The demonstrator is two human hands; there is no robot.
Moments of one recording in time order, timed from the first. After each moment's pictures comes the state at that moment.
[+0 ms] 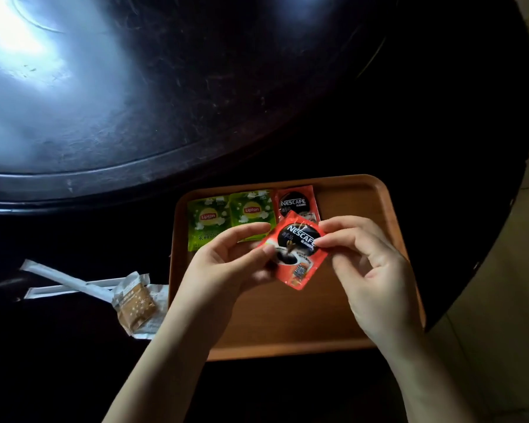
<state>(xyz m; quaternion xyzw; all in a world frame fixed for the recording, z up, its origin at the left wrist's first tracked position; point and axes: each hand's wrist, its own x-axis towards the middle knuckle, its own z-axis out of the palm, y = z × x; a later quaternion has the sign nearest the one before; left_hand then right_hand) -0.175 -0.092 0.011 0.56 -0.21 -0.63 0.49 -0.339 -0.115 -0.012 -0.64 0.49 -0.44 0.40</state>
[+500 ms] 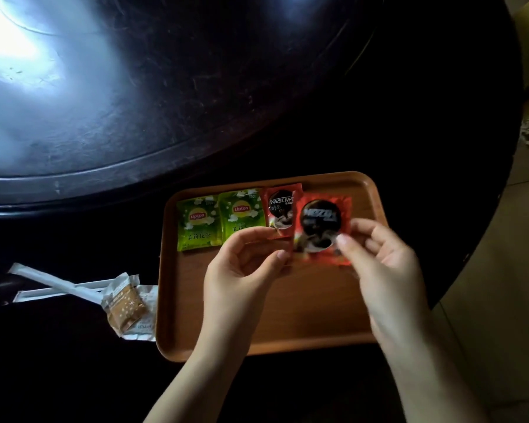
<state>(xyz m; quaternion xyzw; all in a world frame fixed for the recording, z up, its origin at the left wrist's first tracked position) -0.212 -0.083 0.001 0.63 -0.29 -0.49 0.53 -0.351 -0.116 -0.012 -0.41 0.63 -0.45 0.49</state>
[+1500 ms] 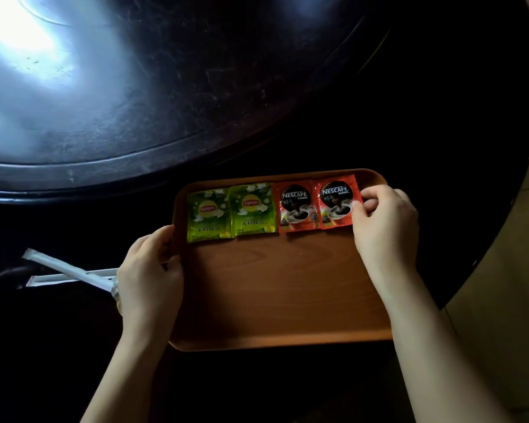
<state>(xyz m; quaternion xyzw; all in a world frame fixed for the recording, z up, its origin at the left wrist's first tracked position) -0.114 -0.066 -0.034 0.84 -0.45 -0.11 0.28 -0.351 -0.170 -0.050 -0.62 0.73 -0.27 0.11</state>
